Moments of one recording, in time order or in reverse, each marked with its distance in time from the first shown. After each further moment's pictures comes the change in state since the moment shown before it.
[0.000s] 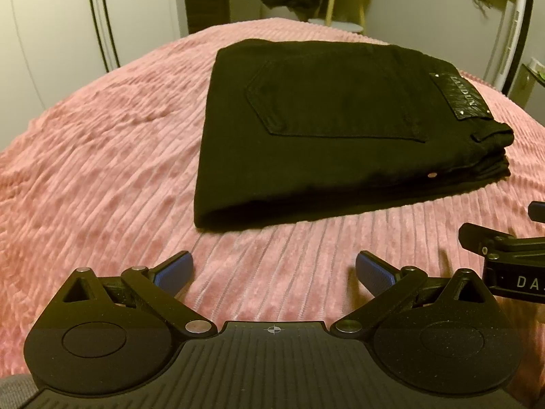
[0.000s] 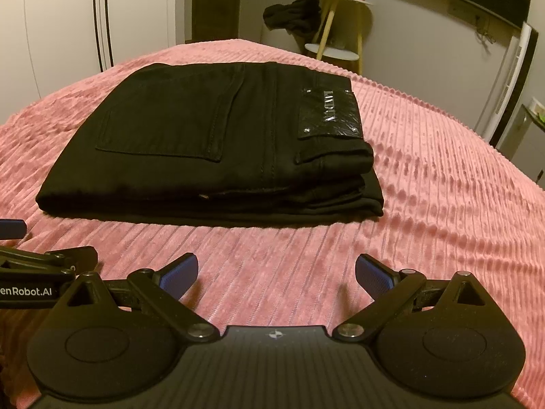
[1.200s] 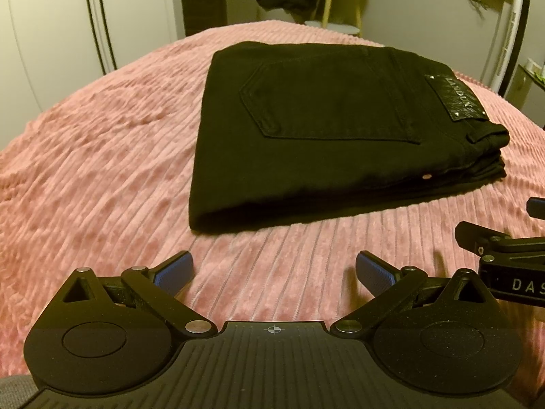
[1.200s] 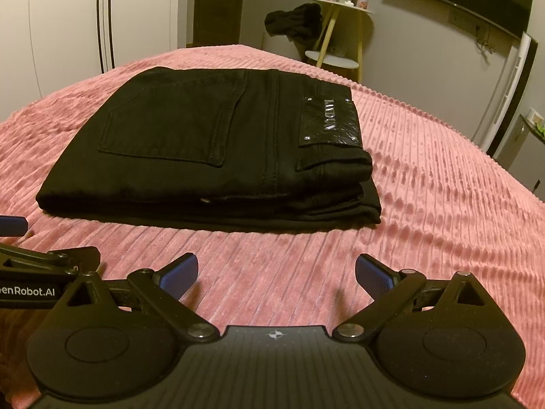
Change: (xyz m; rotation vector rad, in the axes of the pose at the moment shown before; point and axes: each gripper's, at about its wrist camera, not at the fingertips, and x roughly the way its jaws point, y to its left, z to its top) left arm -0.002 -0.002 0.000 0.000 -0.011 -0.014; right arm -0.003 0.003 0.001 -0.020 -0.022 -0.015
